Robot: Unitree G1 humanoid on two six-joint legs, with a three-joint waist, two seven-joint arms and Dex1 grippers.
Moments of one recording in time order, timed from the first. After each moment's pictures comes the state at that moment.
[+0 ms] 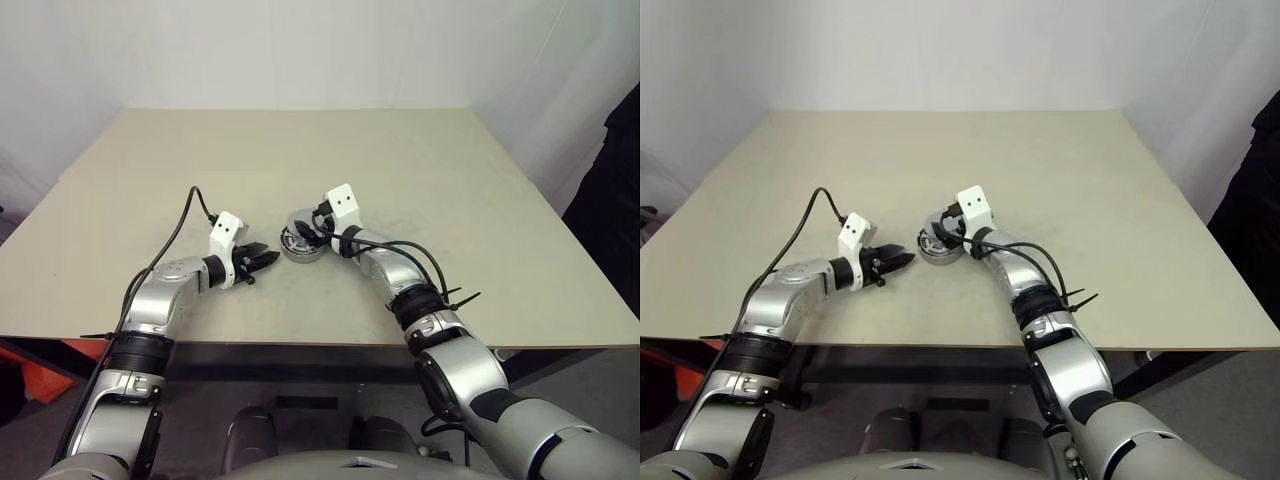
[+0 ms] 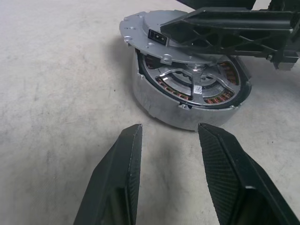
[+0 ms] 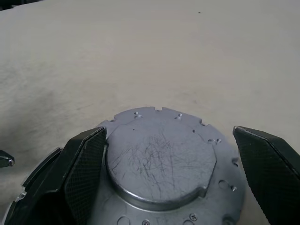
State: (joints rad) left arm -0.41 0.39 -0.02 0.22 -0.29 0.53 -0.76; right arm -0.78 -0.02 0.14 0.77 0.10 0.16 0.37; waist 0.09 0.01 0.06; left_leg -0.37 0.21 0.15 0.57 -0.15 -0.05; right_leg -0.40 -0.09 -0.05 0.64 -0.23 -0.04
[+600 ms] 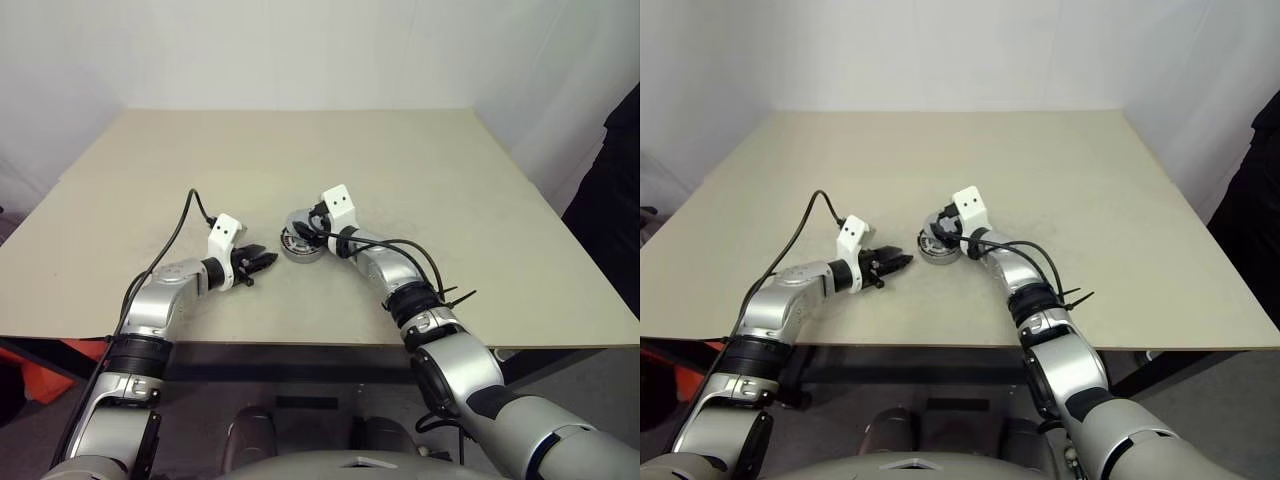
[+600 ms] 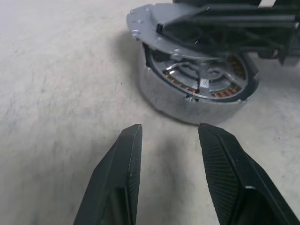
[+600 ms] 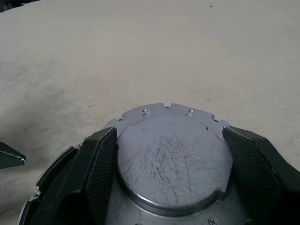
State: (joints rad) left arm -0.40 0.39 -0.02 0.21 -0.29 0.53 -0.74; right arm -0.80 -0.01 0.12 0.81 0.08 0.16 0.41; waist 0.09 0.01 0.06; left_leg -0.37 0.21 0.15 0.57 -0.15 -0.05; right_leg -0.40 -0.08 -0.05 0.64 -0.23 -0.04
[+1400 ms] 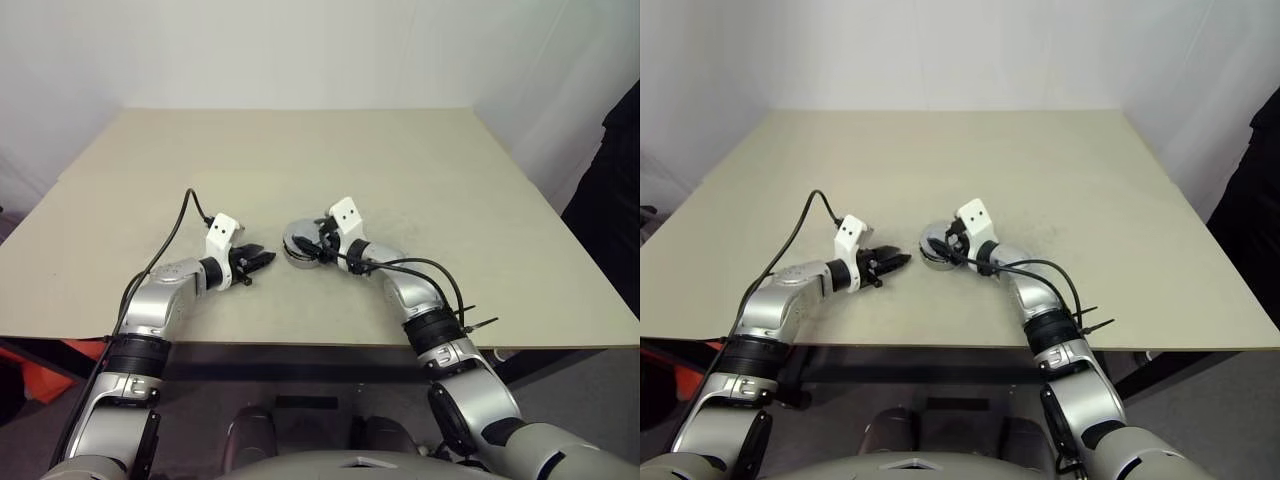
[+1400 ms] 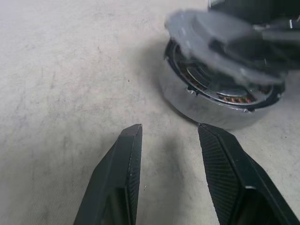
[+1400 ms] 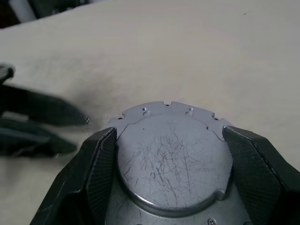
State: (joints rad) left arm -0.40 0.39 -0.01 0.22 -0.29 0.53 -0.74; right arm -0.60 -0.07 0.19 0.45 0.10 0.27 0.58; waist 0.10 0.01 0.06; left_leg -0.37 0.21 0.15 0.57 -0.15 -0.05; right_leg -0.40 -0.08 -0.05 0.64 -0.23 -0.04
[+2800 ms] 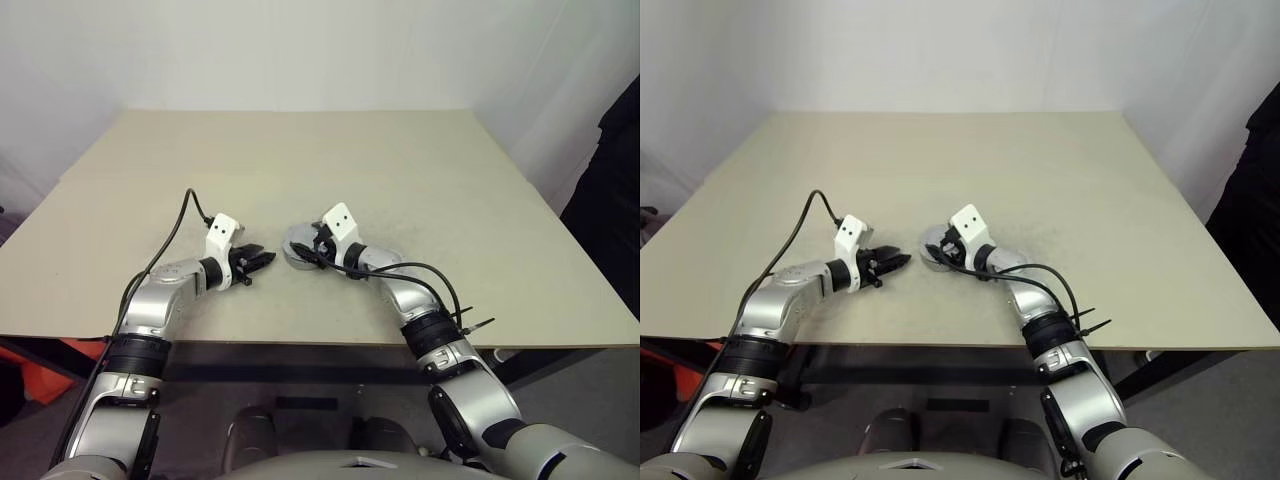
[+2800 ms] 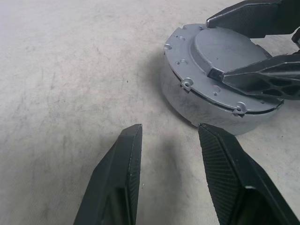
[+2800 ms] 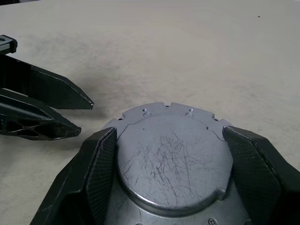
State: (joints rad) left arm -0.40 0.39 -0.01 0.22 -0.29 0.53 -0.74; right arm -0.60 -0.07 0.21 0.49 0.03 0.20 0.56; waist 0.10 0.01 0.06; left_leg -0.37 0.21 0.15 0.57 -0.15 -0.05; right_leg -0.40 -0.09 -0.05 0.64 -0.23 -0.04
